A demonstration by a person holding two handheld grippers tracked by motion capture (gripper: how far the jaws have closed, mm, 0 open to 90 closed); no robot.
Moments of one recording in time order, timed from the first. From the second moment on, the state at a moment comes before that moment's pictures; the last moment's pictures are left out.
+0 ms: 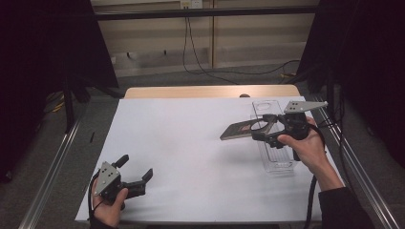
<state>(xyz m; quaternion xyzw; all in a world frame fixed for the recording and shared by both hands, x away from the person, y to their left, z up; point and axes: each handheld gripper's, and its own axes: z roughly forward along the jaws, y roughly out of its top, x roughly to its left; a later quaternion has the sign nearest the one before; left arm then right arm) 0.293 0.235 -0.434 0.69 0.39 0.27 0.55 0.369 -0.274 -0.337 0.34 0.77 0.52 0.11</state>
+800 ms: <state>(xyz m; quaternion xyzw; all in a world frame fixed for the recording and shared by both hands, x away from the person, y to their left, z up) 0.294 0.236 -0.436 0.70 0.36 0.28 0.55 0.387 -0.320 -0.310 0.41 0.74 0.51 0.17</state>
